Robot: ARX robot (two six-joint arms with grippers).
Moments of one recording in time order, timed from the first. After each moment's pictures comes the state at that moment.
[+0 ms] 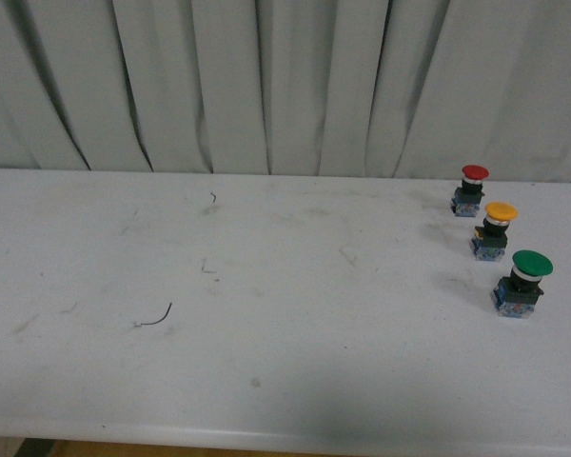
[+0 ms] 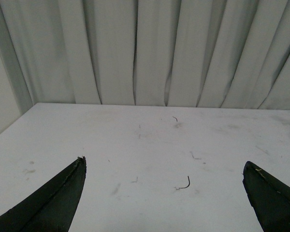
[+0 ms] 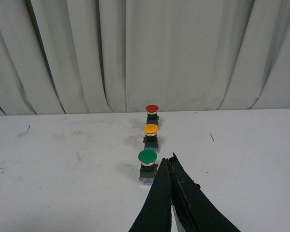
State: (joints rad) left arm 0.00 0.01 0.01 0.00 0.00 0.00; right arm 0.00 0.23 0.01 0.23 0.00 0.00
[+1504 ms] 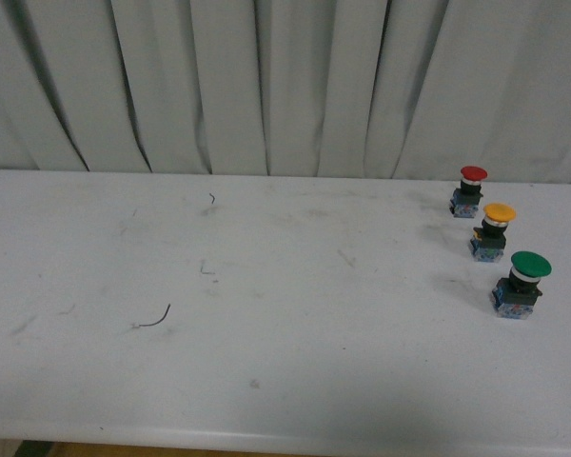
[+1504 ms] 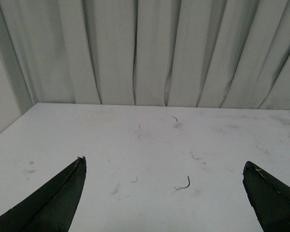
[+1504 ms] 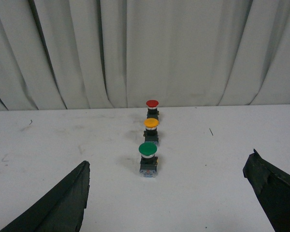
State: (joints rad) left arm 0.00 0.01 0.01 0.00 0.00 0.00; right arm 0.00 0.00 0.01 0.00 0.00 0.00
